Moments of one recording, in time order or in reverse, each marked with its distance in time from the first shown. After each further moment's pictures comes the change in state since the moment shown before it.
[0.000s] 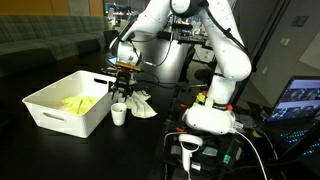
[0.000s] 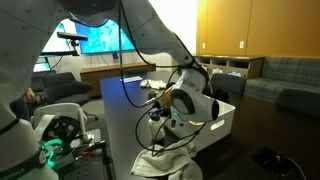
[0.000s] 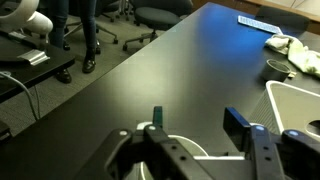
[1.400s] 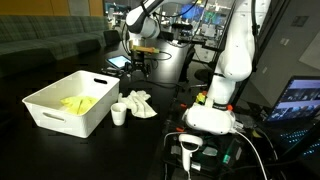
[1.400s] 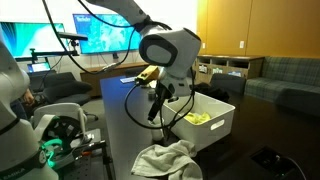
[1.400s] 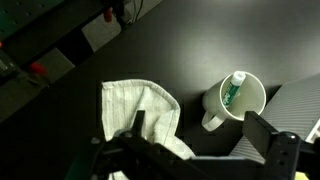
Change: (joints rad) arm 0.018 -0.570 0.013 -0.384 -0.605 0.470 0.084
